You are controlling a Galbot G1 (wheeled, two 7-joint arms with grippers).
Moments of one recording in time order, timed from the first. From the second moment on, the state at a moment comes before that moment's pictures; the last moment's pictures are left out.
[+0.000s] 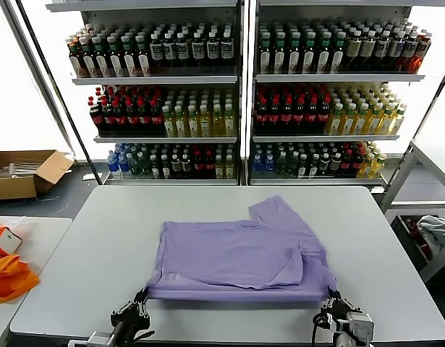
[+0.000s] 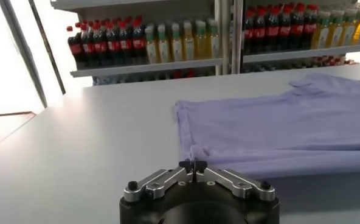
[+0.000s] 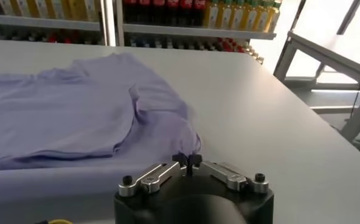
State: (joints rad) left arm 1.77 -1.24 -0.48 -2.23 -0.24 0.37 -0.19; right arm -1.69 1.12 0.42 2.30 0.48 -0.58 0.61
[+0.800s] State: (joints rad) left arm 1.83 -1.28 -0.49 -2.29 -0.16 0.37 -0.15; right arm -1.76 1.14 0.49 2.36 0.46 -0.56 0.60
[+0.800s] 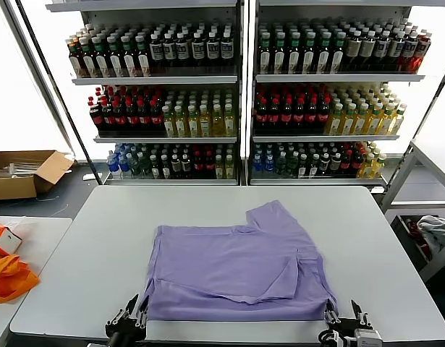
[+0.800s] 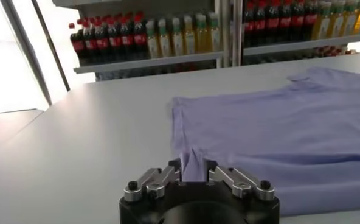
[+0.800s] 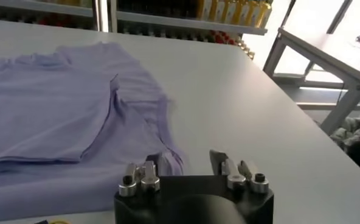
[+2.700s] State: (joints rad) left arm 0.89 -1.14 -0.27 -1.50 -0.36 0.50 -0.01; right arm -0.52 1.19 0.01 1.25 0.52 -0.58 0.14
